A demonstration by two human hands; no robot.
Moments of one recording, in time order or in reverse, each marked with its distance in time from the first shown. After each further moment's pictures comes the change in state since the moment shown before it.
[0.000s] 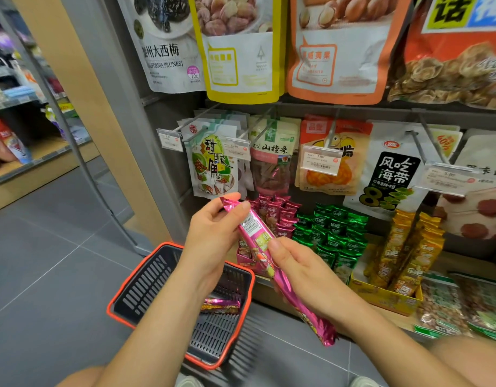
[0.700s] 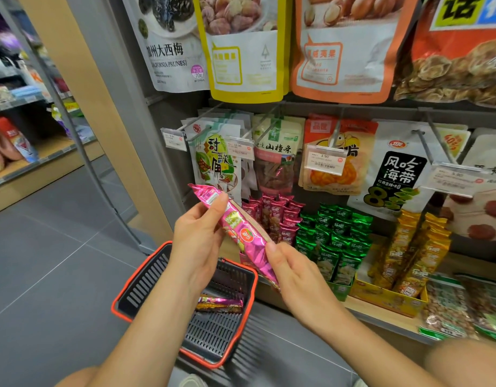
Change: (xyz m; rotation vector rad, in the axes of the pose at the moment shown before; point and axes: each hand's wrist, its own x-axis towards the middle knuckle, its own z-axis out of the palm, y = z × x) left_hand 0.008 0.001 -0.015 -0.219 0.114 -0.034; right_hand -0.004 0.003 0.022 -0.128 0.172 -0.003
